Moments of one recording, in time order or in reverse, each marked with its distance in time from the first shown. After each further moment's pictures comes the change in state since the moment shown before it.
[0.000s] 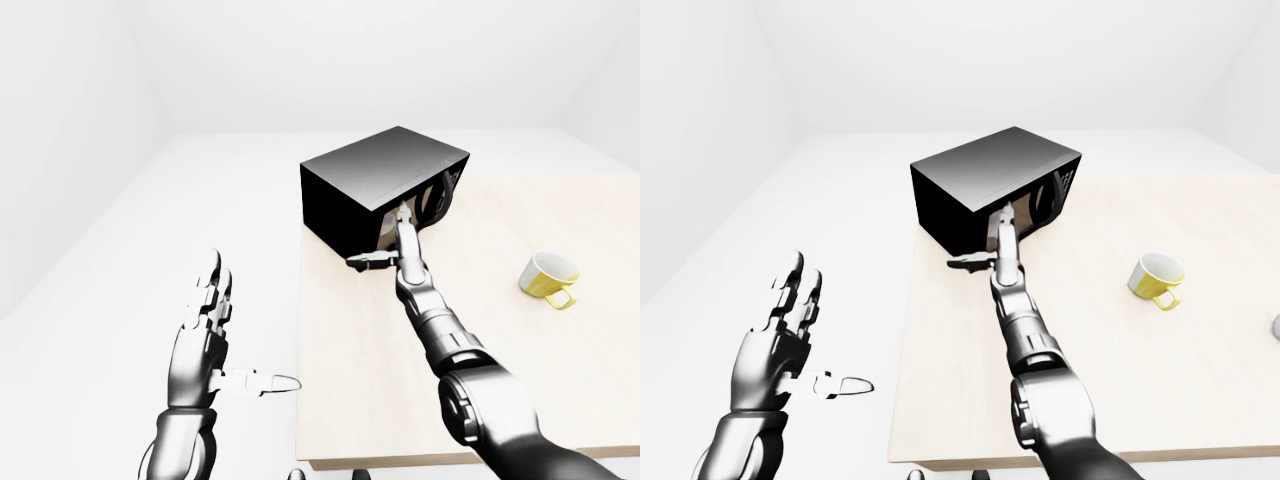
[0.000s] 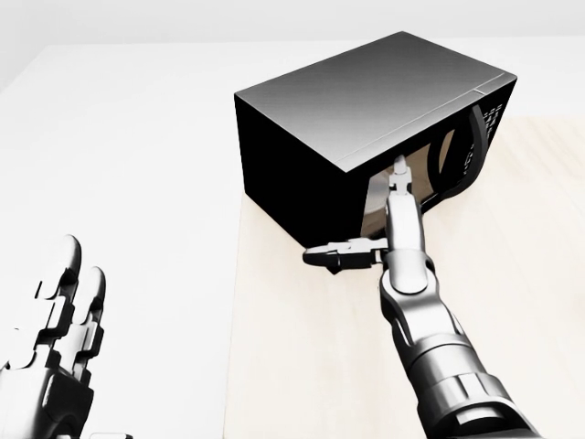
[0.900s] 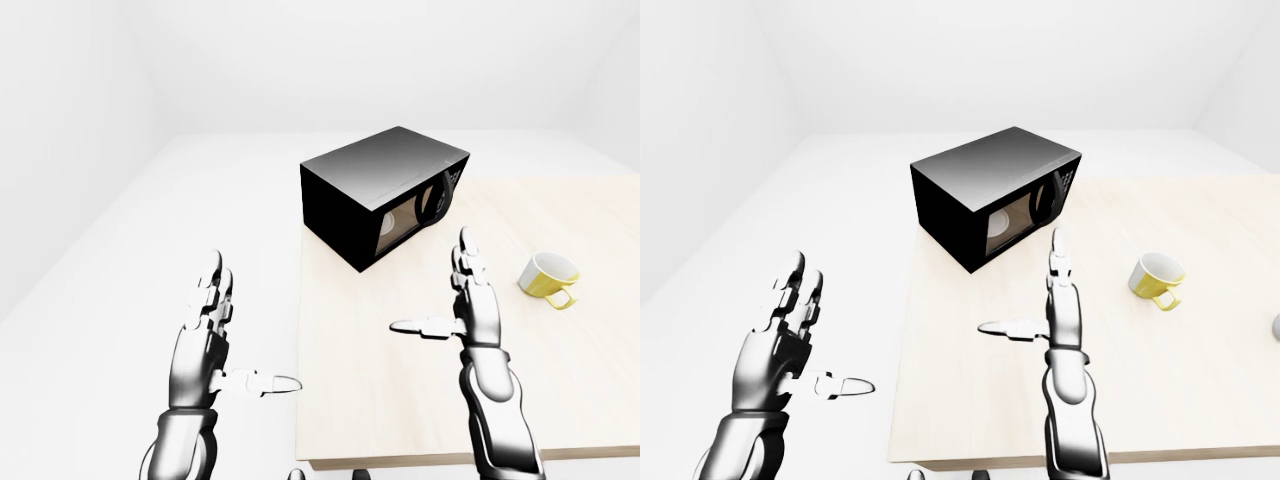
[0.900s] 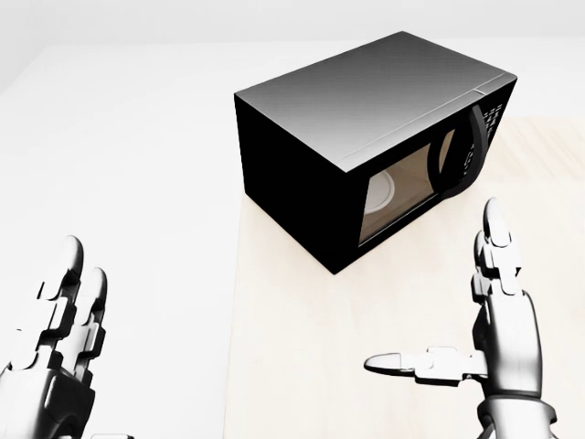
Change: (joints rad) left arm 0.003 0.003 -0.006 0.003 0.003 -0.005 0.003; right arm 0.905 0.045 -0.006 -1.307 -0.049 0.084 0.206
